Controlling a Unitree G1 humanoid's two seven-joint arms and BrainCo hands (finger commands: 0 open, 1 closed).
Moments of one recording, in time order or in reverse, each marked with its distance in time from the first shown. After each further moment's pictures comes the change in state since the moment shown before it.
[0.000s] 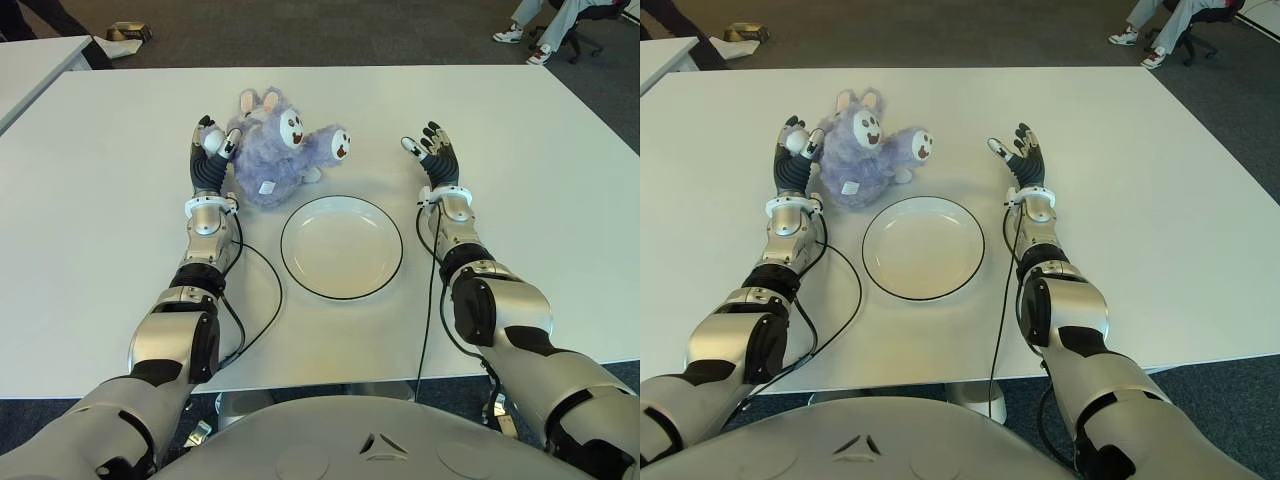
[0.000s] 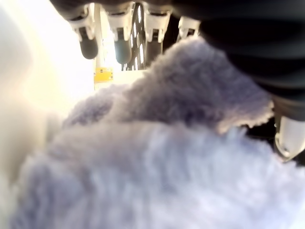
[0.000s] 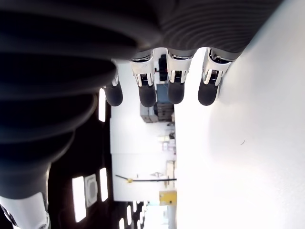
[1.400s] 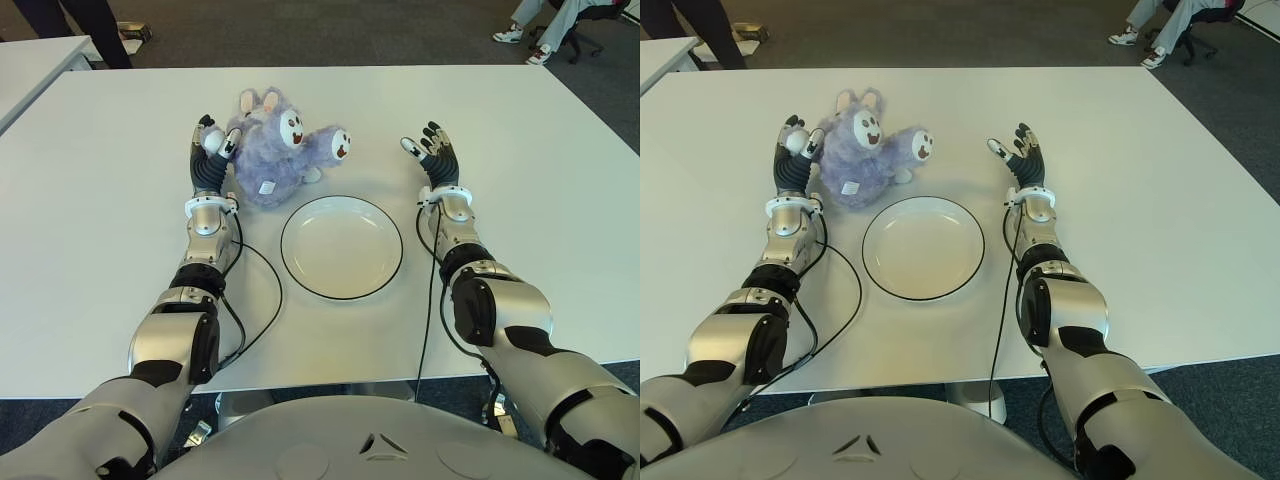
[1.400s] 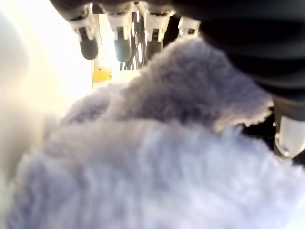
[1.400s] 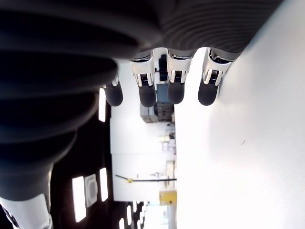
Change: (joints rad) left arm 0.005 0.000 -0.004 -0.010 0.001 -0.004 0.000; right arm 0.001 -0.001 -0.001 -0.001 0.000 0.000 0.004
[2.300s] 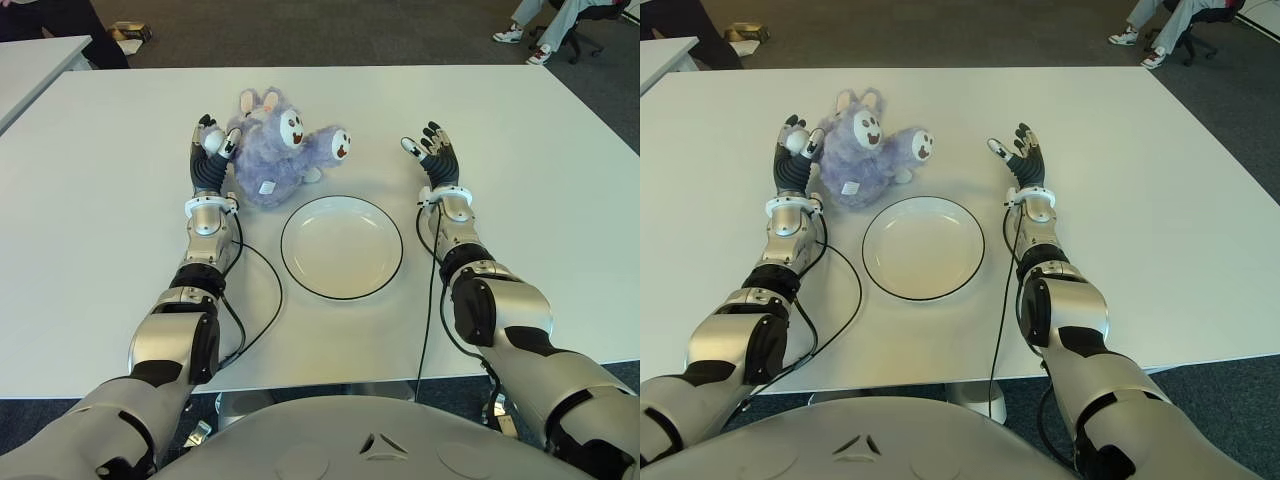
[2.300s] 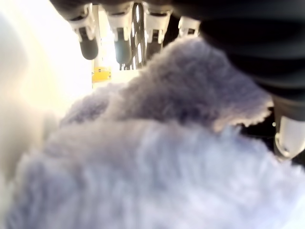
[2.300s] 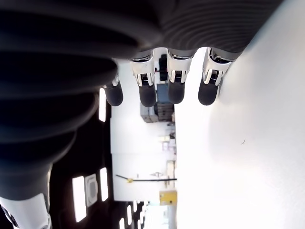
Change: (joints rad) left arm 0.001 -0.001 0.001 -0.001 0.000 -0.002 0.003; right arm 0.001 0.000 0.000 0.000 0.000 -0.004 0.004
